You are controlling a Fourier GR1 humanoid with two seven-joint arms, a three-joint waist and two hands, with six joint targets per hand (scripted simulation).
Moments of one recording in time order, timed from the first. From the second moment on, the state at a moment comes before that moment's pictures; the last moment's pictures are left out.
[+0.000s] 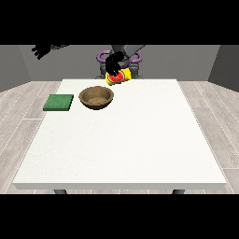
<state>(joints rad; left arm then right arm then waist) -0.94 0.02 -0.74 -0.62 -1.44 0.21 0.47 -0.32 -0.36 -0.36 -1.19 -0.36 0.28 0.03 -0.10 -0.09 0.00</state>
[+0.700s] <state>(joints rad) -0.99 0.05 -0.79 -0.63 -1.65 0.03 0.37 -0.30 -0.38 -0.38 -1.17 -0.38 0.31 0.01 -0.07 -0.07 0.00</state>
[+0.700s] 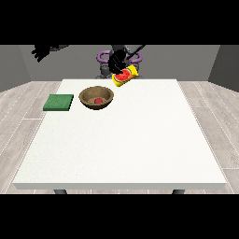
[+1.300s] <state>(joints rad) -0.76 0.14 -0.46 -0.82 -1.31 0.35 0.30 -0.25 -0.35 -0.38 -1.21 -0.36 0.21 0.04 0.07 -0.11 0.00</state>
